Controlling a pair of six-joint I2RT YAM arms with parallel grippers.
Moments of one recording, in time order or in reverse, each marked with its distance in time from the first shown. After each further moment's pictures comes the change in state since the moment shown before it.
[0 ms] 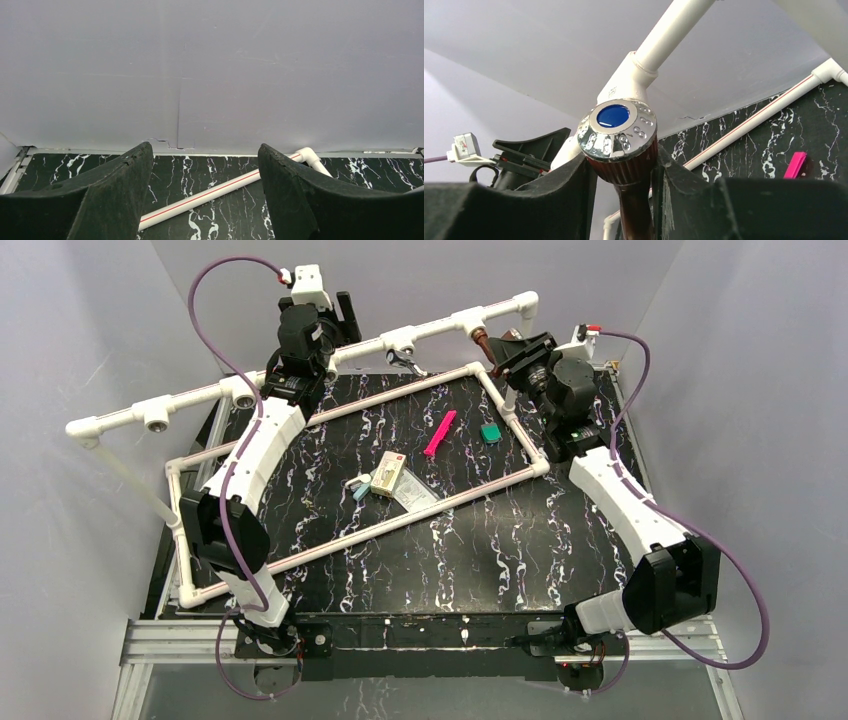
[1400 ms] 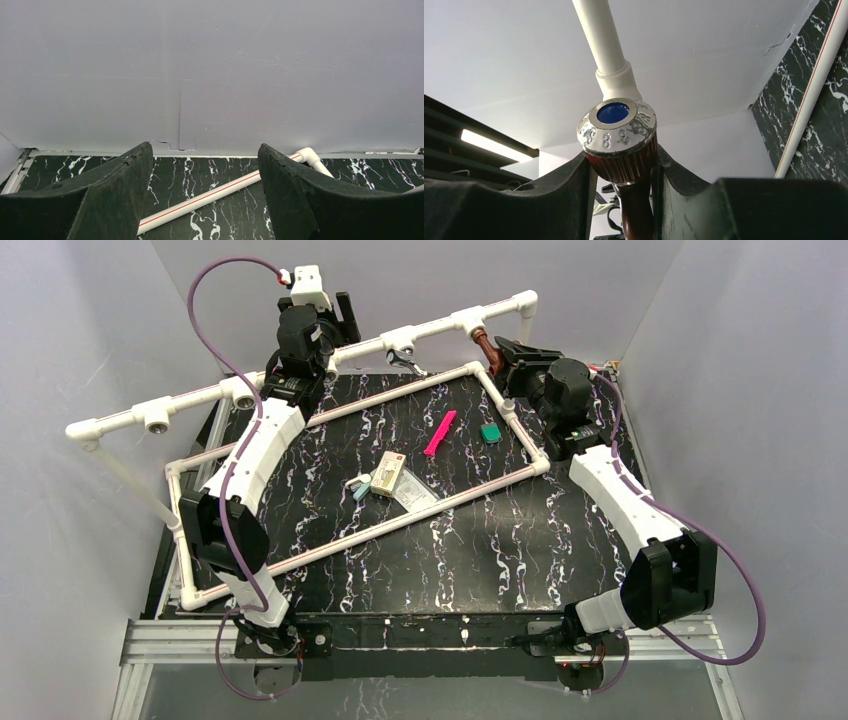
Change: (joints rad) left arm 0.003 -0.003 -0.013 0.016 0.003 0.010; right arm -0.013 0.024 -0.013 -0.104 -0.016 0.784
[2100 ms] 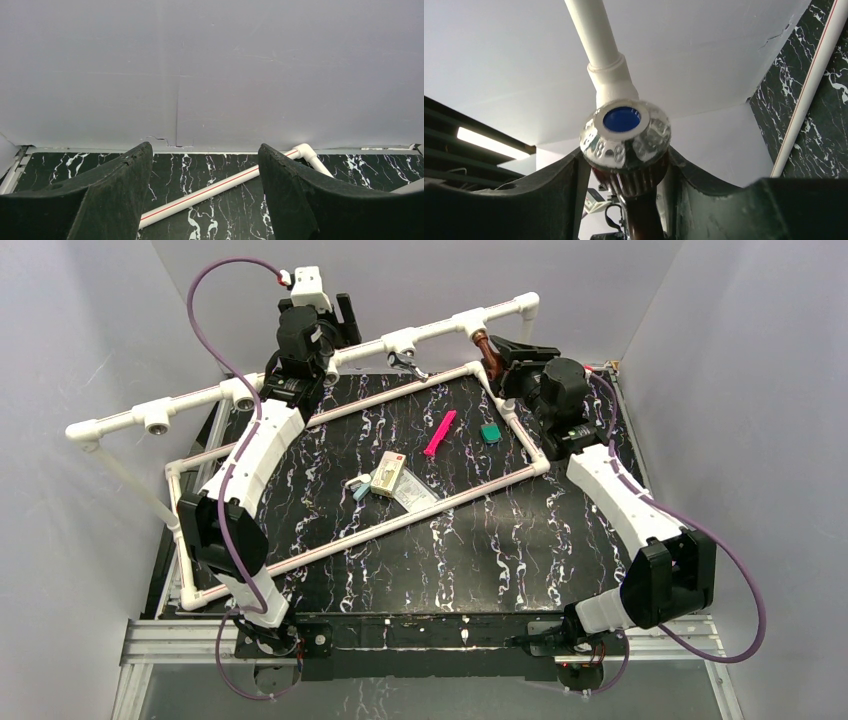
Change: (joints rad) left arm -0.002 -0.008 -0.004 -0.013 0.006 -0.007; right arm 0.010 0.003 0.014 -0.033 -0.004 0.042
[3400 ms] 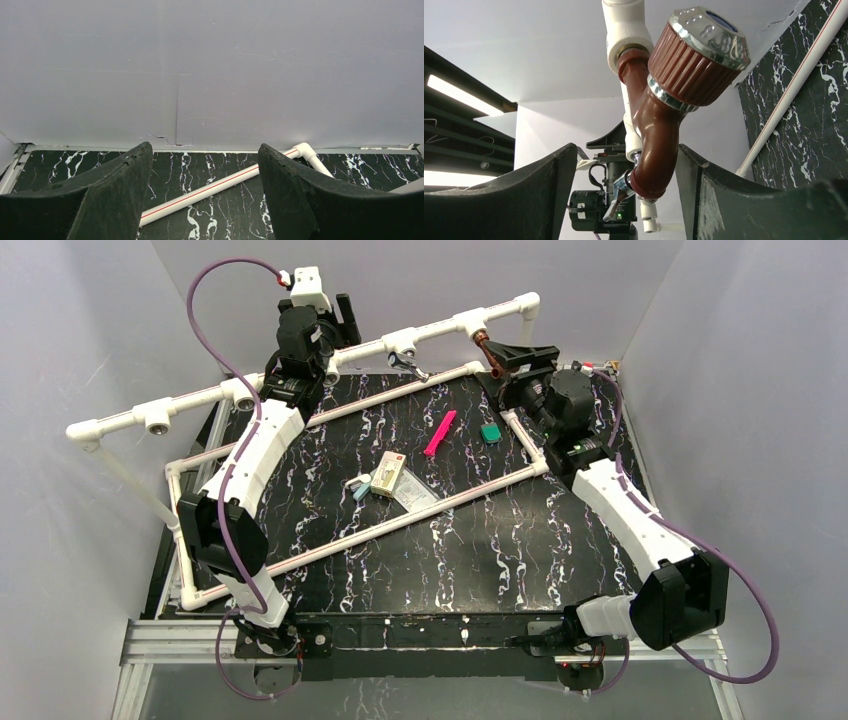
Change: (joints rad) left arm 0.000 -0.005 -0.003 -0.010 0.000 -0.009; right arm 0.032 -0.093 -0.072 0.048 -0.062 -0.152
